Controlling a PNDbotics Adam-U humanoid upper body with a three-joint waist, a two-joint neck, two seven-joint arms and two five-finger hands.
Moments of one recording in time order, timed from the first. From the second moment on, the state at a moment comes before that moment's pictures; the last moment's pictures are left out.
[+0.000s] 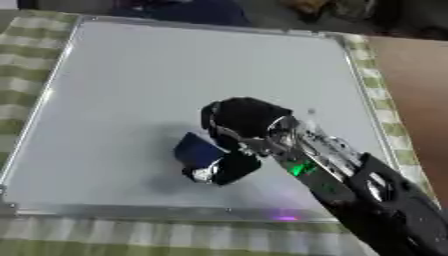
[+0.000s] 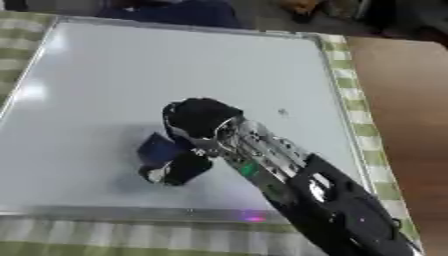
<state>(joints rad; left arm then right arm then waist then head) -0.30 0.28 0.04 -1.98 0.14 -0.23 0.41 -0.69 -0.36 0.54 -1.75 1.06 0.15 0.70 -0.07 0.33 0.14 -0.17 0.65</state>
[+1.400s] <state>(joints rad) -0.31 0.28 0.04 -1.98 0.14 -0.23 0.40 -0.69 -0.35 0.54 -1.71 1.04 0.17 0.66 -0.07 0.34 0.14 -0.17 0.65</state>
